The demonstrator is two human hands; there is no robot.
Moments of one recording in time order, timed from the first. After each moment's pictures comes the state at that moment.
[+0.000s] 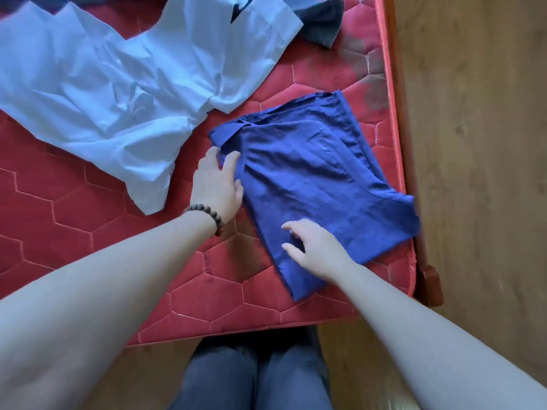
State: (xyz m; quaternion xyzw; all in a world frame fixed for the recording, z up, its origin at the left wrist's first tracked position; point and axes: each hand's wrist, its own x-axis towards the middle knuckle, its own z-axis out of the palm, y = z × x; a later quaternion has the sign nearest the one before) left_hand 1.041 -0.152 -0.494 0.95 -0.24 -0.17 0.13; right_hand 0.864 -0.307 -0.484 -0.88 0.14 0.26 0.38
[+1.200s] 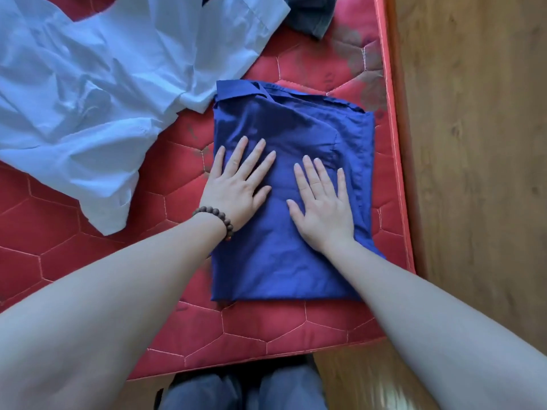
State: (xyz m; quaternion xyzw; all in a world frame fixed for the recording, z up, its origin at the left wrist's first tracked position) left_hand 1.041 -0.202 -0.557 0.89 -0.44 -0.13 -0.02; right_hand 0.912 -0.364 -0.560 -0.98 0.12 0.11 0.07
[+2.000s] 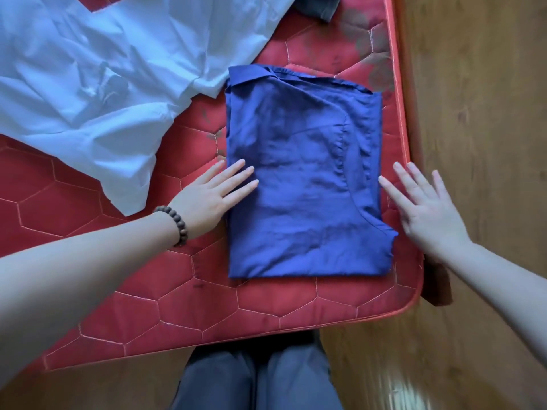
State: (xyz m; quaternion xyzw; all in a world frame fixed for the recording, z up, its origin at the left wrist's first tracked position) left_hand 1.053 -0.113 -0.536 0.76 -0.64 -0.13 -0.02; right_hand 0.806 -0.481 -0.517 -0.99 0.04 0.11 0.01
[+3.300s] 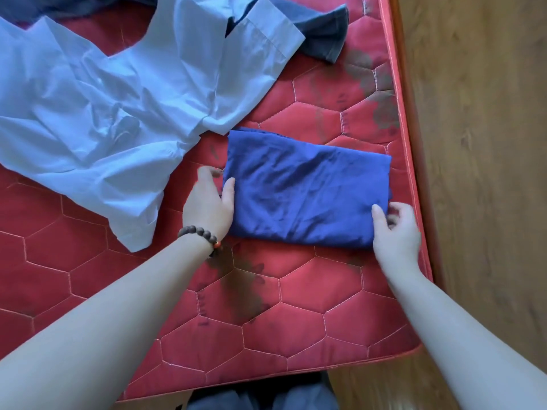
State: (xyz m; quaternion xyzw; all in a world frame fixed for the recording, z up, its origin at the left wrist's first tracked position) left_hand 1.067 -0.167 -0.508 0.95 -0.06 -0.19 0.26; right_hand 0.881 -0.396 -0.506 -0.74 0.54 -0.03 0.39
